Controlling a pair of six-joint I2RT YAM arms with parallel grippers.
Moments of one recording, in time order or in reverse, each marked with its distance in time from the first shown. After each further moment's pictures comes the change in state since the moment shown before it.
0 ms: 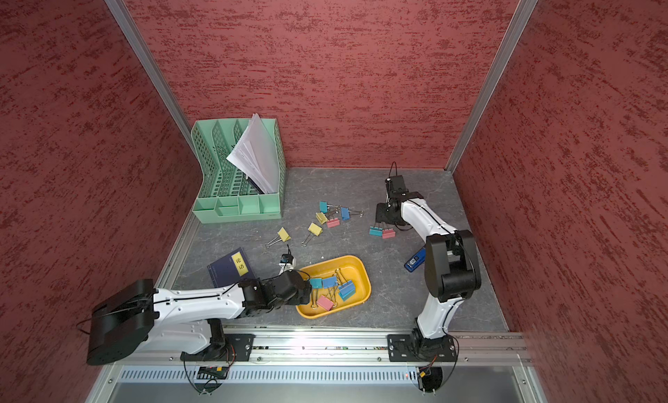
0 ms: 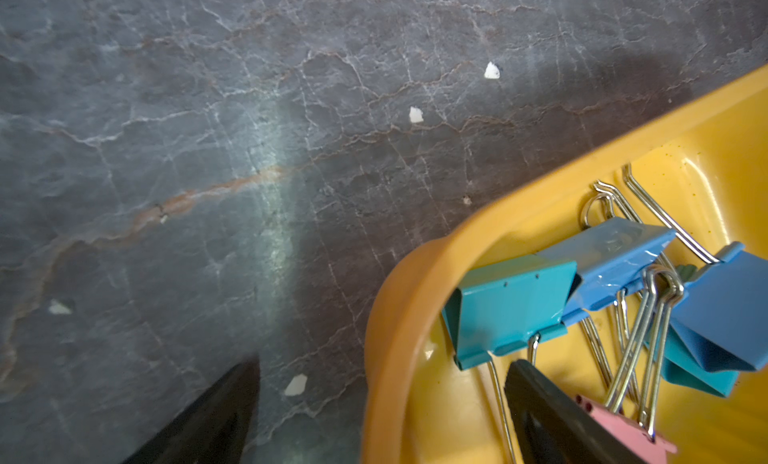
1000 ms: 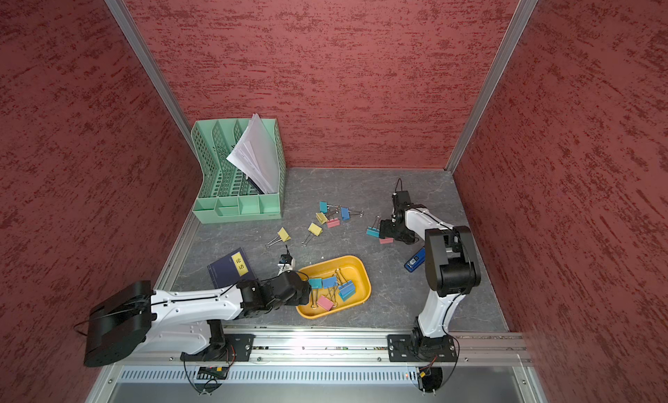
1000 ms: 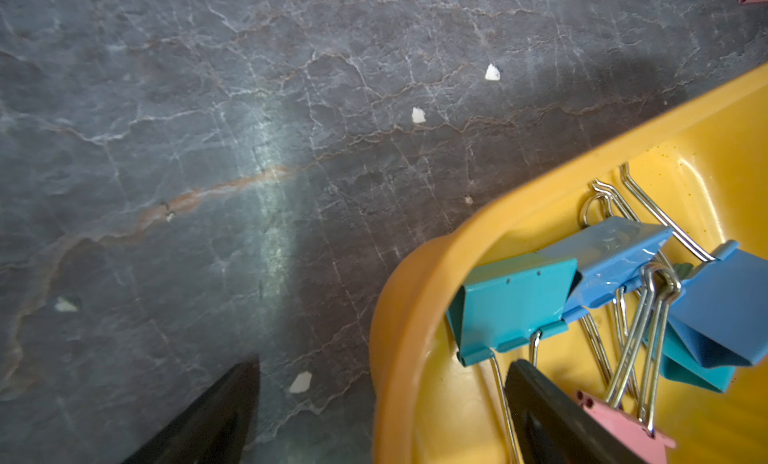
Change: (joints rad) left arm 0.000 -0.018 -0.017 0.008 0.000 -0.001; right arm -0.047 0.007 -0.166 0.050 -0.065 -0.056
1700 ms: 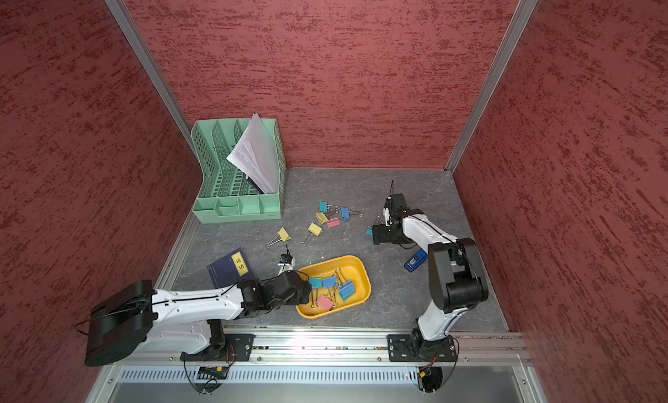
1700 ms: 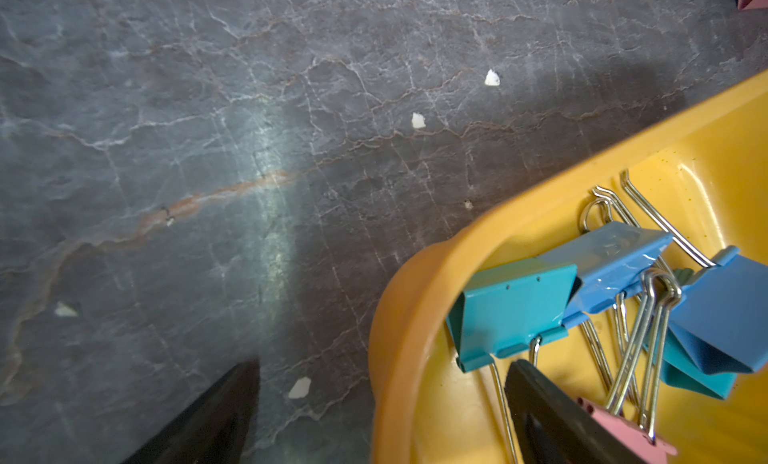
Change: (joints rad) left arm 0.000 0.007 0.000 0.012 -0.006 0.000; right arm 0.080 -0.100 -0.068 0.002 0.009 -0.128
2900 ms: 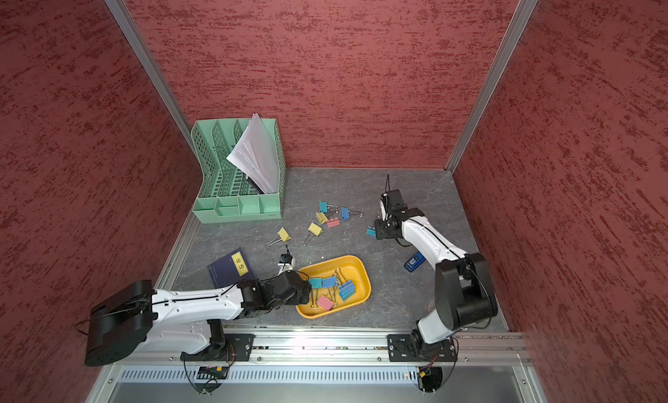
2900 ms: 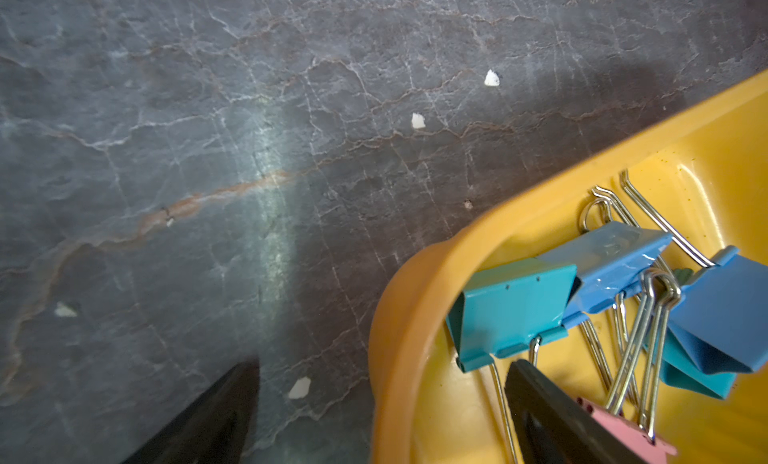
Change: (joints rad) left arm 0.000 0.000 -0.001 0.001 0.000 0.000; right arm 0.147 -0.216 0.021 -0.043 0.076 0.039
